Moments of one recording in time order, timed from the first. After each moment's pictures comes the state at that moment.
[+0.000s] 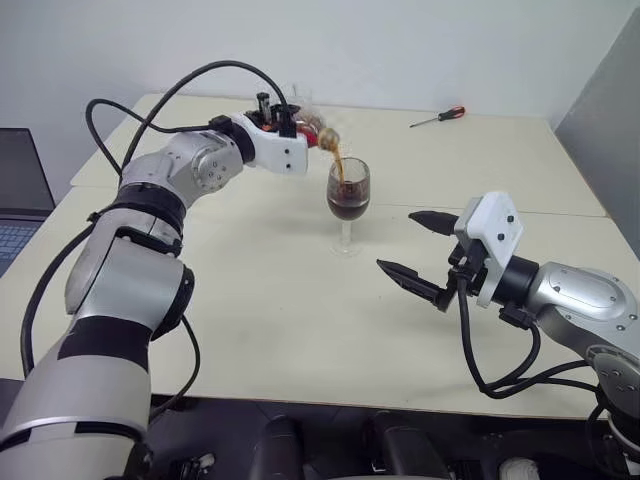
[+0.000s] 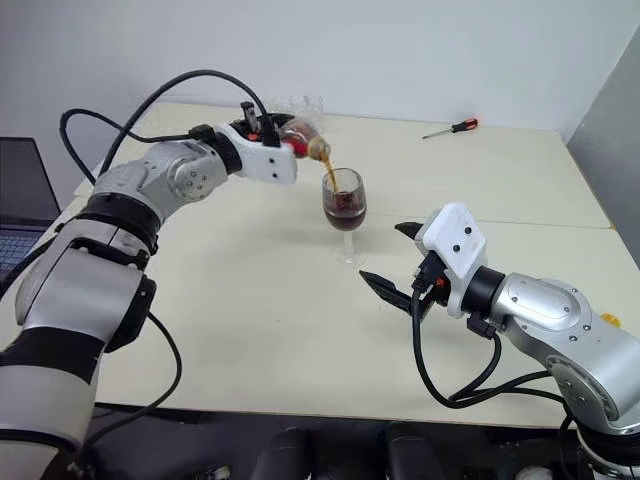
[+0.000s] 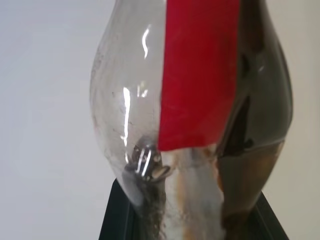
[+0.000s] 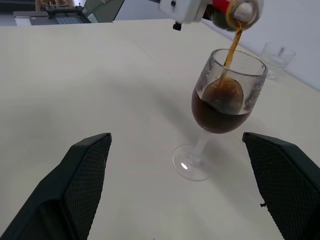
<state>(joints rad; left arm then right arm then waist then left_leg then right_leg) -1.39 0.56 -0.41 1.30 0.64 -0.73 -0.15 -0.37 -0.71 -0.05 -0.83 0.72 0.94 0.39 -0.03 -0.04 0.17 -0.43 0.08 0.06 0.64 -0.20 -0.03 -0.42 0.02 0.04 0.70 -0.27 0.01</state>
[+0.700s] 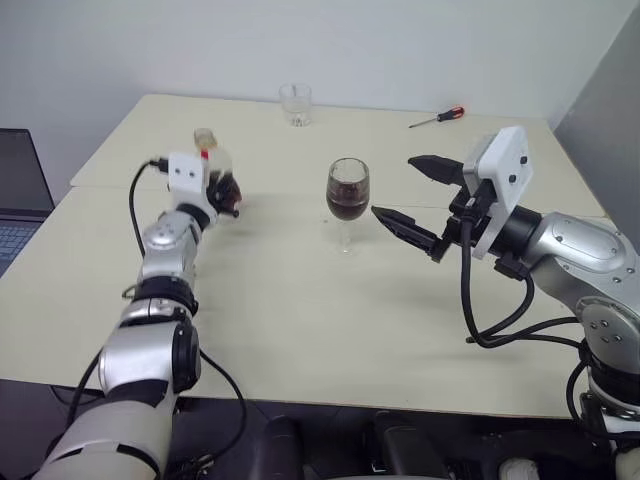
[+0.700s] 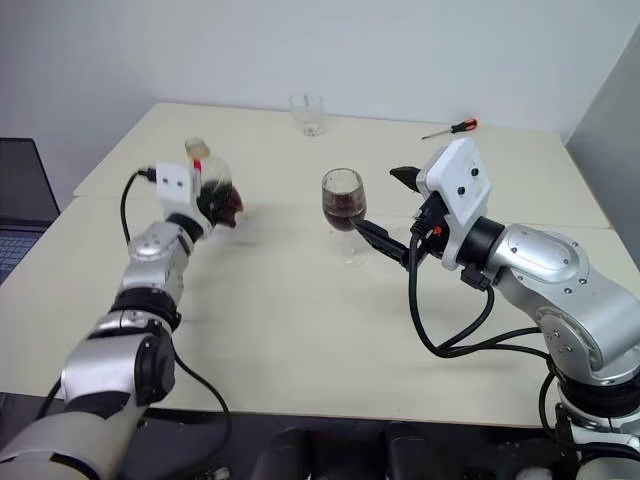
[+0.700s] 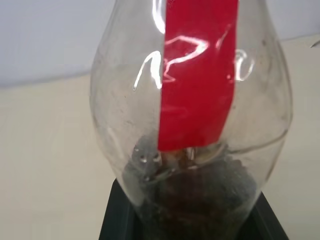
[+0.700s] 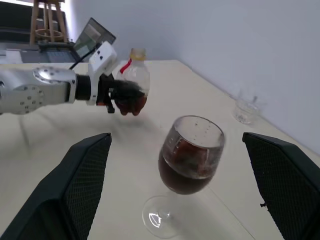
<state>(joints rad) -0.87 0.44 0.24 1.09 -0.11 -0.21 -0.42 -0.61 -0.65 -0.02 -0.66 0.67 0.88 0.44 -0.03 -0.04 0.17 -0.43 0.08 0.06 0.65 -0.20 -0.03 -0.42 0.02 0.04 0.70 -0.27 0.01</state>
